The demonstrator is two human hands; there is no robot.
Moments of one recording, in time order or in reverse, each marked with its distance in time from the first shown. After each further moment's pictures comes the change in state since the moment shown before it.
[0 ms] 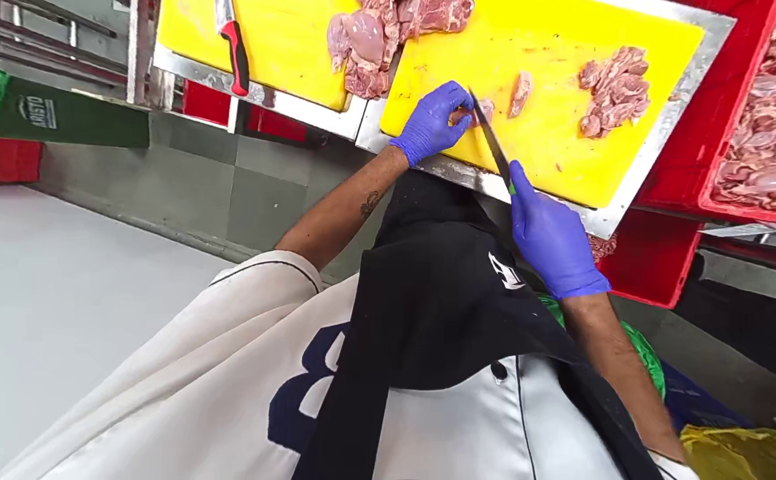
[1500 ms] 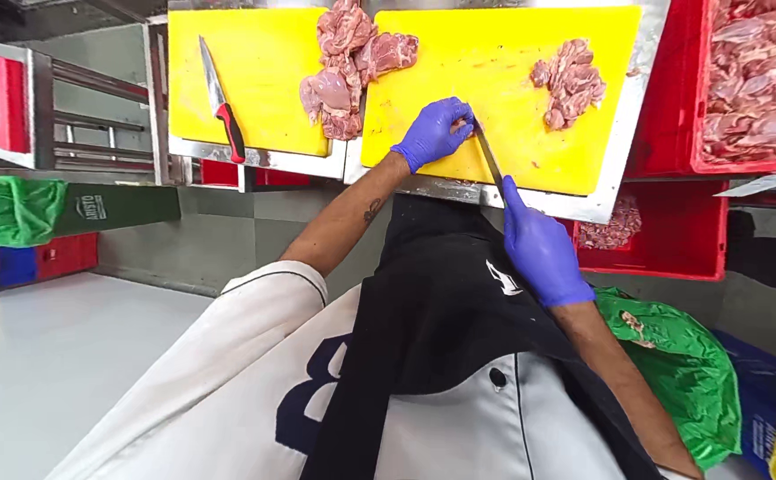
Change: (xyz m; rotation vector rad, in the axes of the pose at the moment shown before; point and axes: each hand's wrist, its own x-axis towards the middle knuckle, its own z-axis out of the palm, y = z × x) left_hand 0.057 0.024 0.017 0.031 -0.247 0.133; right_hand -0.010 0.006 0.016 0.132 0.025 0.205
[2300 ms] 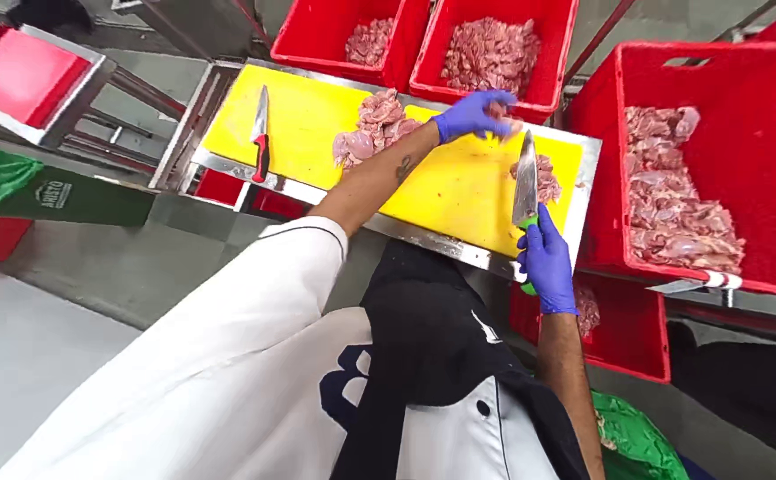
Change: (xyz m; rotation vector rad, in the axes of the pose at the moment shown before) left_hand 0.121 0.013 -0.094 -0.480 -0.003 -0.121; right_hand 0.054 0.048 -0.031 0.801 0.213 0.102
